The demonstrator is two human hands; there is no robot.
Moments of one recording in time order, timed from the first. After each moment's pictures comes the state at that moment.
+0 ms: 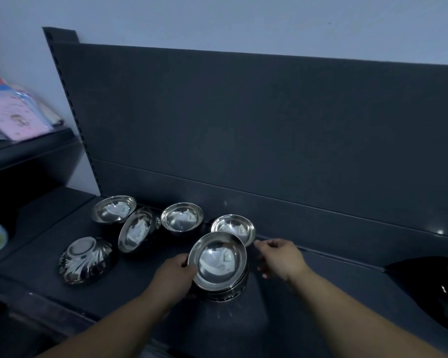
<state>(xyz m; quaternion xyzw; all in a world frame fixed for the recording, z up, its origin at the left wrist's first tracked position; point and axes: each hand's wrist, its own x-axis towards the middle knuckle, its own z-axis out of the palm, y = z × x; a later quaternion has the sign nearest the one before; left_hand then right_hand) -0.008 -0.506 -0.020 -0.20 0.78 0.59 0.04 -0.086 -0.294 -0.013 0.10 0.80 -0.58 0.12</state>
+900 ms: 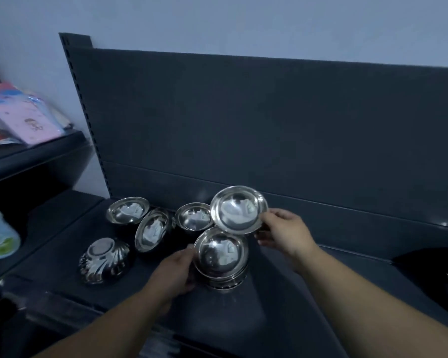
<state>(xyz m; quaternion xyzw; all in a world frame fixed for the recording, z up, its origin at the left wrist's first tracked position) 0.001 -0.544 -0.016 -0.21 0.68 0.69 0.06 -0.060 -0.338 0.053 0.08 0.70 -0.71 0.06</state>
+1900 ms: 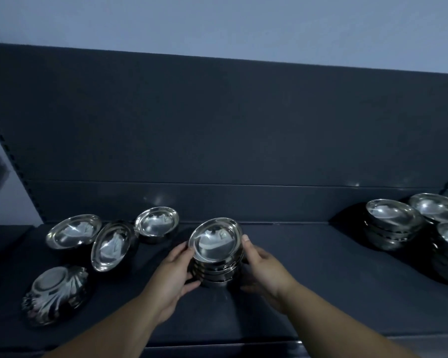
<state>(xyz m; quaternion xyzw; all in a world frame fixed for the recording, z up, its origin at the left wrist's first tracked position) -0.004 -0.519 -0.019 -0.09 0.64 0.75 0.16 0.019 -0.331 -0.009 0.17 0.71 -0.67 0.10</state>
